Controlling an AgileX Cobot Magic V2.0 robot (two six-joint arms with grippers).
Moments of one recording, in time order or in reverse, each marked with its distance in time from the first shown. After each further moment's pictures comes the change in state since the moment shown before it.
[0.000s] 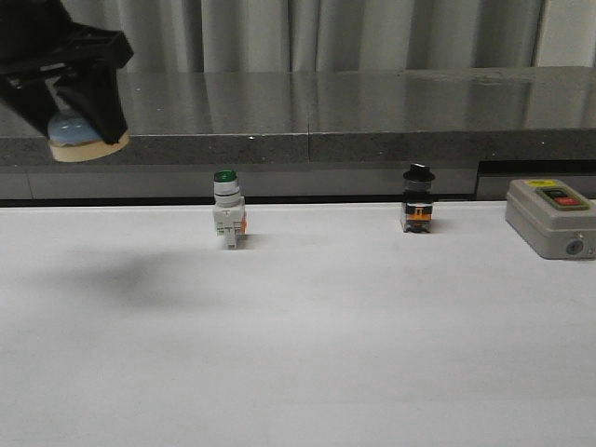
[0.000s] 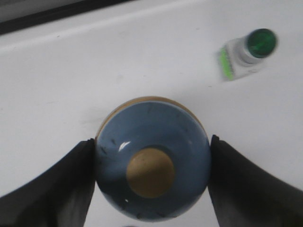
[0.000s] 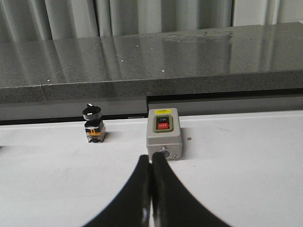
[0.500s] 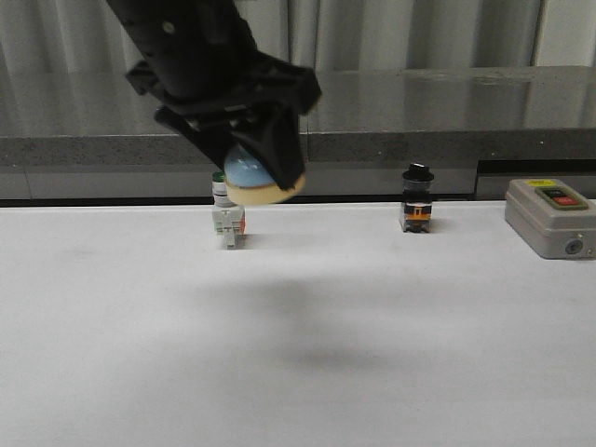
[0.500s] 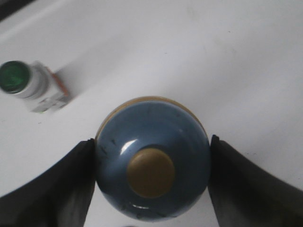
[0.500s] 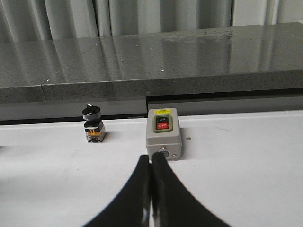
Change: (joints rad) left arm -0.366 0.095 0.000 -0.008 -0.138 0.000; right arm 0.000 0.000 0.000 0.000 0.000 0.000
